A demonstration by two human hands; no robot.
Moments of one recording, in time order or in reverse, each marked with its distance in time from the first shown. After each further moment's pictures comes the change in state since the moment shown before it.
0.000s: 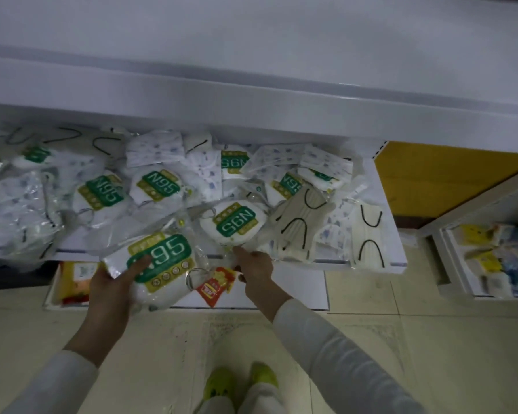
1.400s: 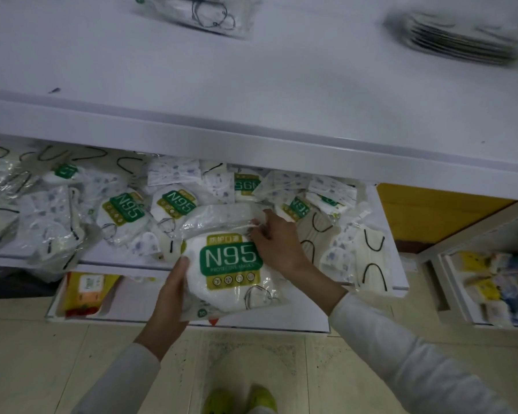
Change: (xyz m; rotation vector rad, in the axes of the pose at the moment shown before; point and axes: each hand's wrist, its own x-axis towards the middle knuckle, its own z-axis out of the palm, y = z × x) left_hand -0.028 0.013 0.042 -0.246 -0.434 -0.196; right_hand -0.091 -0.113 -0.018 -0.687 -0.071 -0.912
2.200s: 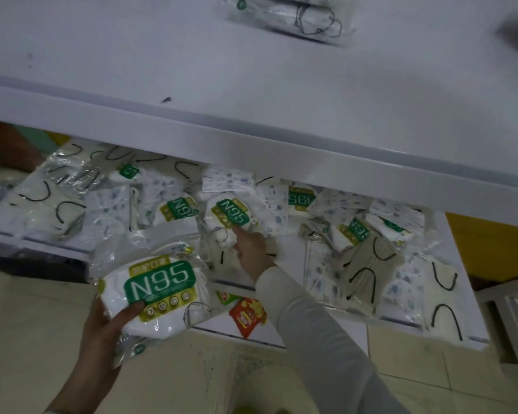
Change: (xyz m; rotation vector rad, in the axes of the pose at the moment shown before) left_hand -0.036 0.055 -0.147 0.101 0.448 0.219; right_hand 0.108 0.007 0.199 0.754 -0.067 0.816
